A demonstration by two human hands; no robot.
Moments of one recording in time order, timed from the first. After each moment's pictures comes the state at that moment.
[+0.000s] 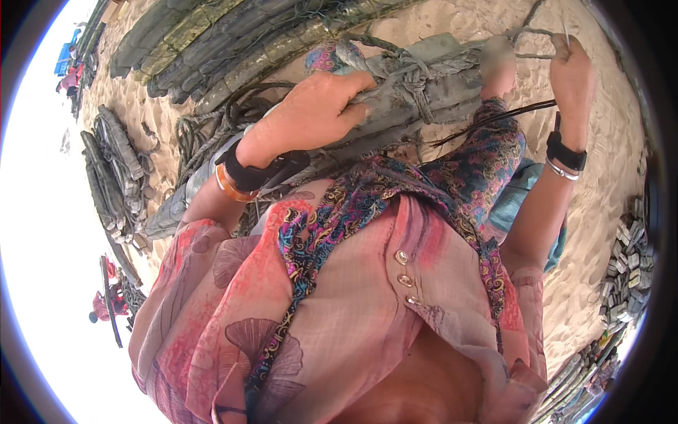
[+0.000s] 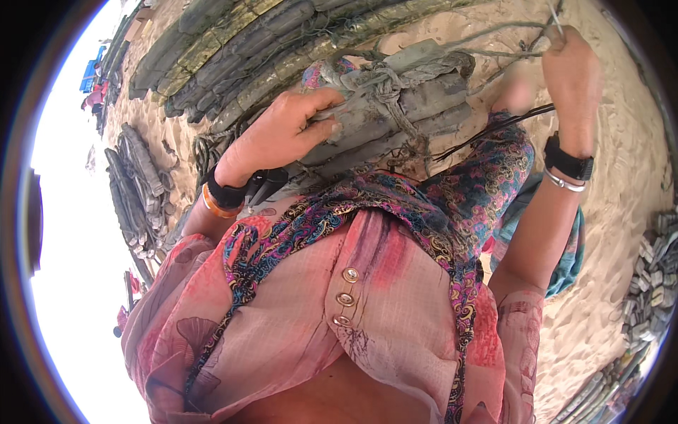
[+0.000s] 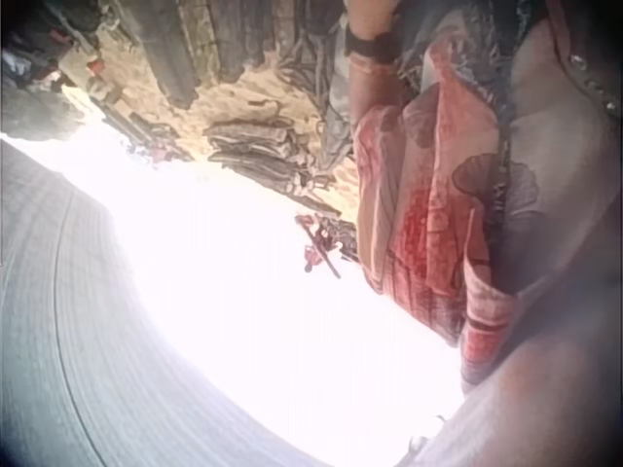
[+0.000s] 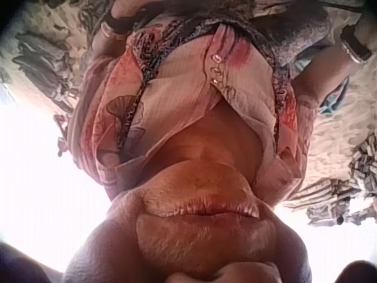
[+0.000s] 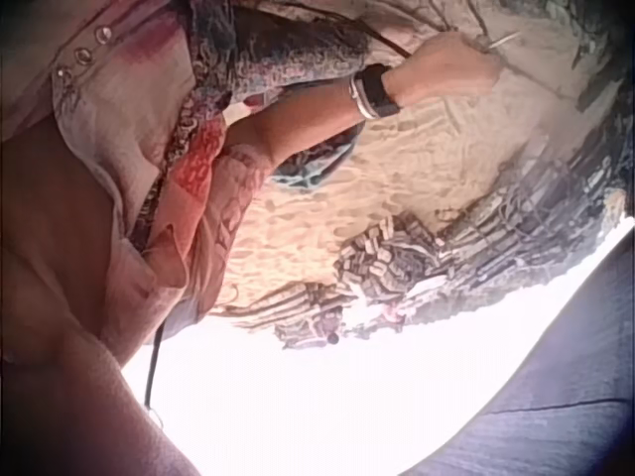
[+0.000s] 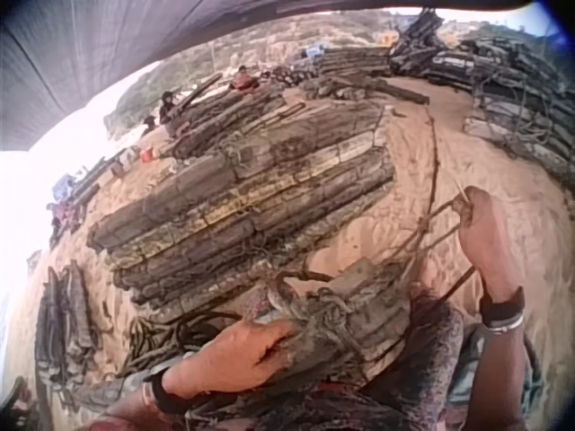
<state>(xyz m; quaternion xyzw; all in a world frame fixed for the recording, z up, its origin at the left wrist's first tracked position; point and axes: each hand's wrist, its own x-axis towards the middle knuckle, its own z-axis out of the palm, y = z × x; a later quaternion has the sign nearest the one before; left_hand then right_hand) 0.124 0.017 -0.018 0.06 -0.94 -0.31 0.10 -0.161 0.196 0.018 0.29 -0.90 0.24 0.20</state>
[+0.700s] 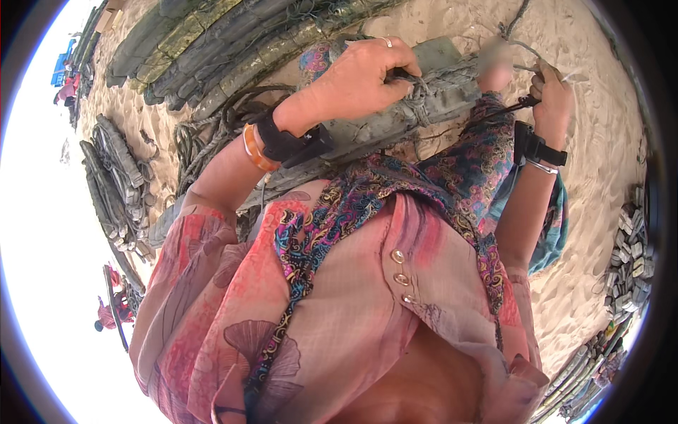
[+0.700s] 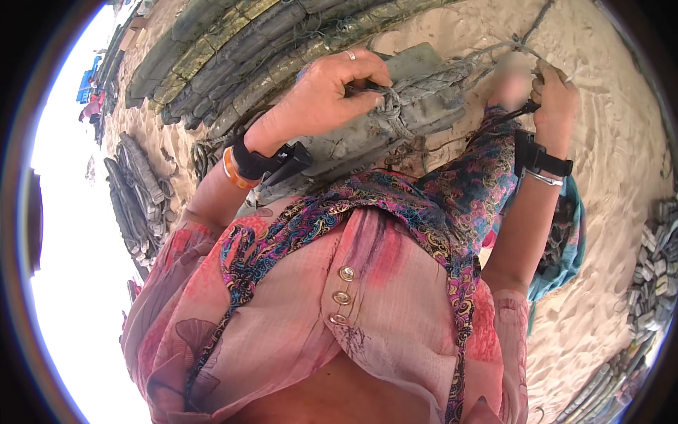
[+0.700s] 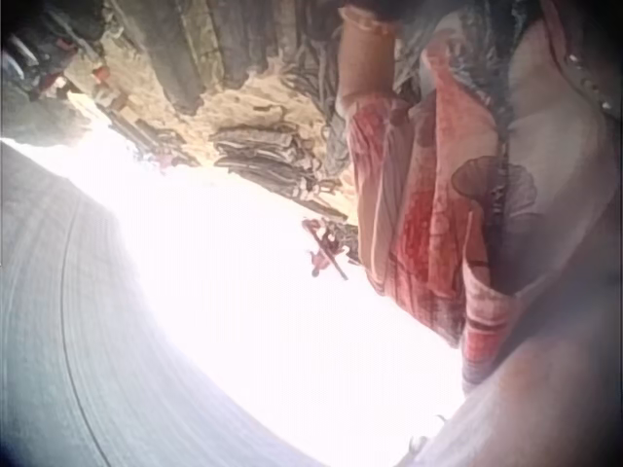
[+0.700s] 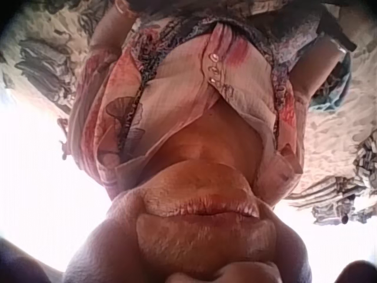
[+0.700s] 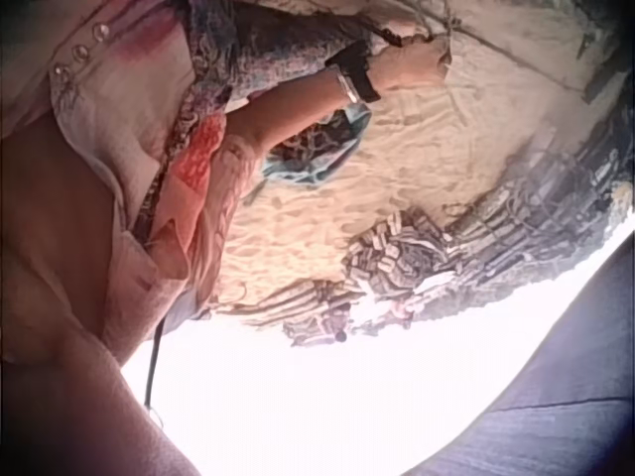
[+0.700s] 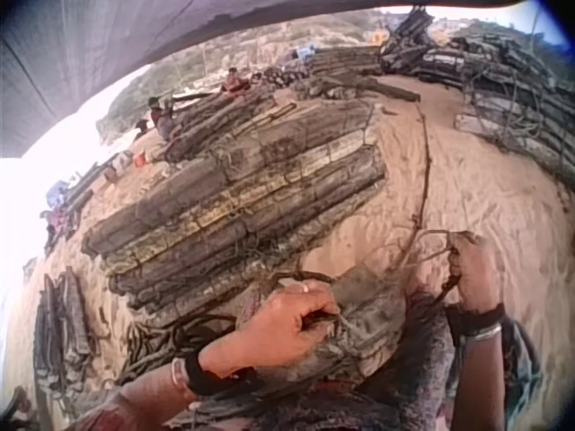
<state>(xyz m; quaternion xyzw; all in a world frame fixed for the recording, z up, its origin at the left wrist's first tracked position) 0.064 0.019 -0.029 -0.04 -0.93 -0.34 0.16 -0.185 0.225 -0.060 0.07 -0.66 0.74 -0.12</state>
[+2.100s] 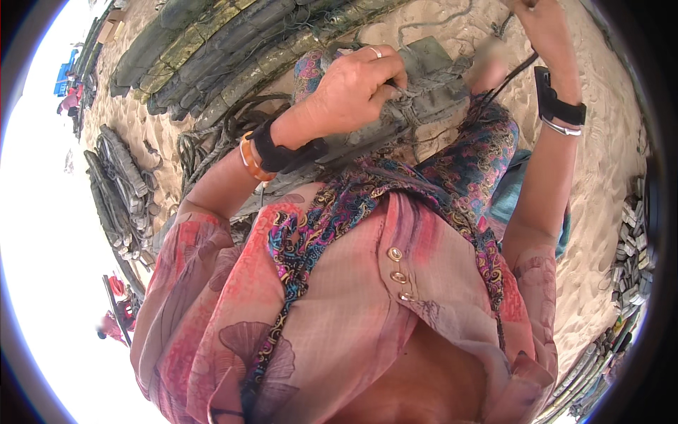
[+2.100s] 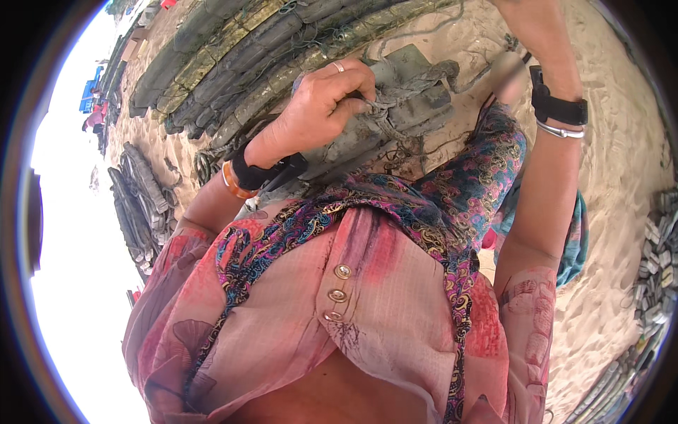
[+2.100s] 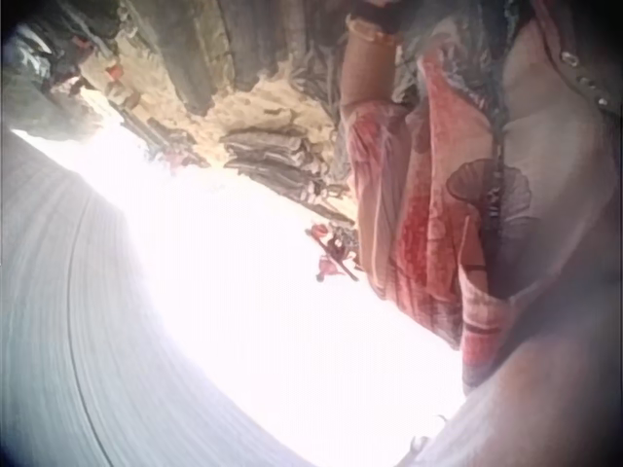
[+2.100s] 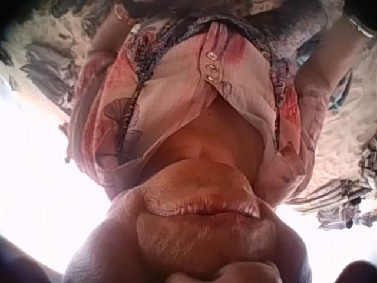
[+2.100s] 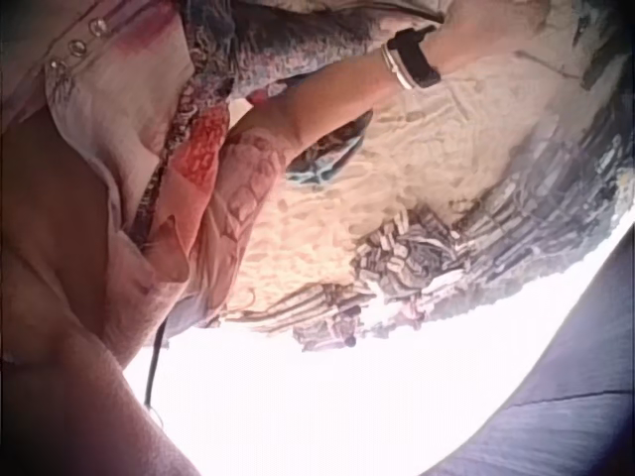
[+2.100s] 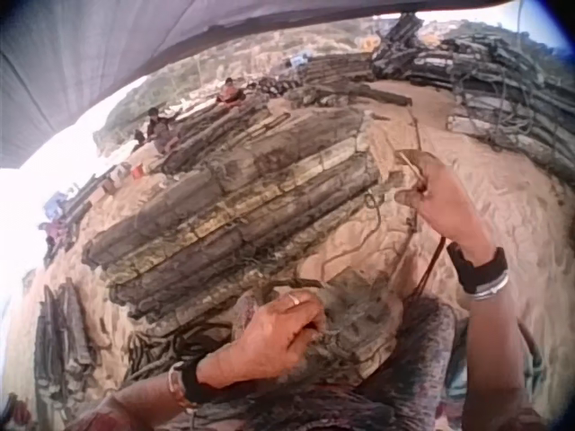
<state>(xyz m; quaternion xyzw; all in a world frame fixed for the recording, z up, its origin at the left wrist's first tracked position) 0.070 0.032 -0.031 -0.07 -0.92 -0.31 0.22 -0.186 0.170 0.012 0.51 -0.67 0.45 0.29</state>
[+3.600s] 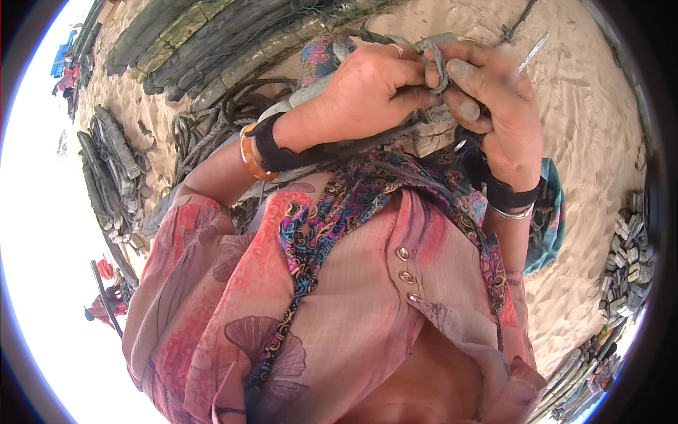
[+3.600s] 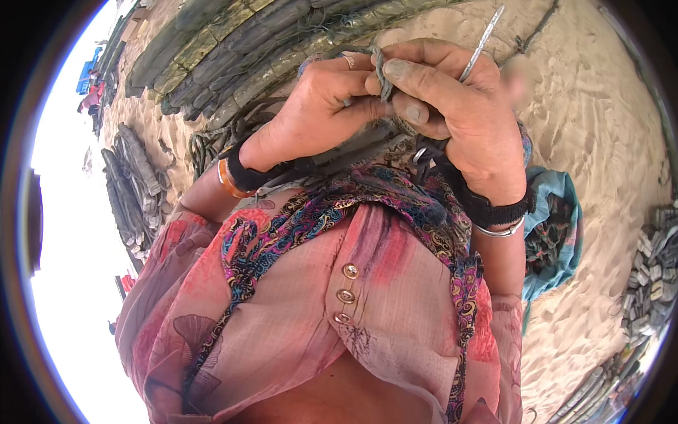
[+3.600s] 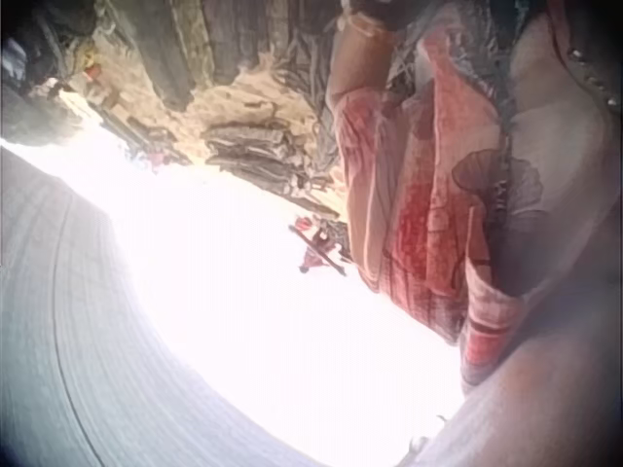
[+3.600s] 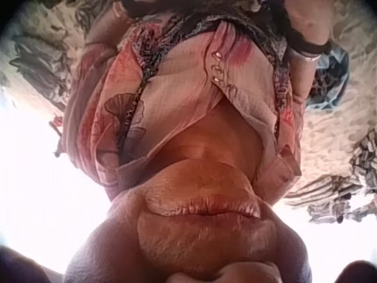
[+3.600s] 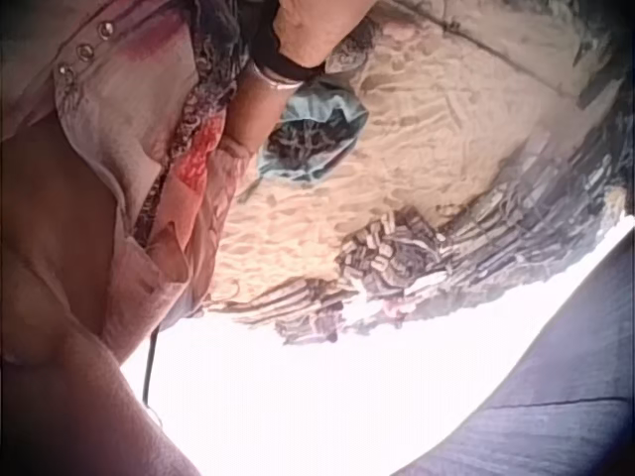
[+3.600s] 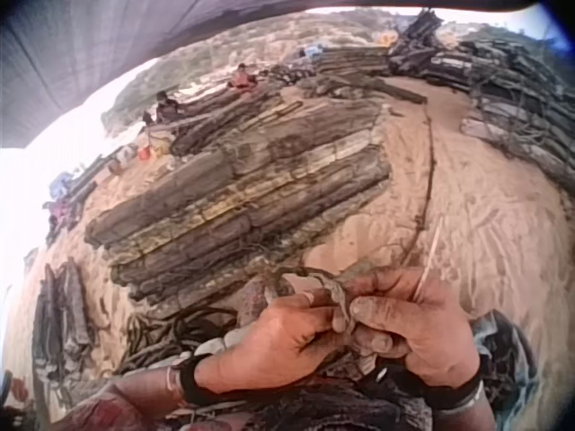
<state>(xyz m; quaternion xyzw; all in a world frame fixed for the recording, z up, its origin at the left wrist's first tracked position) 0.080 0.043 -0.020 -0.09 -0.89 -0.33 0.28 -0.033 0.191 0.017 0.31 -0.49 0.67 -0.46</state>
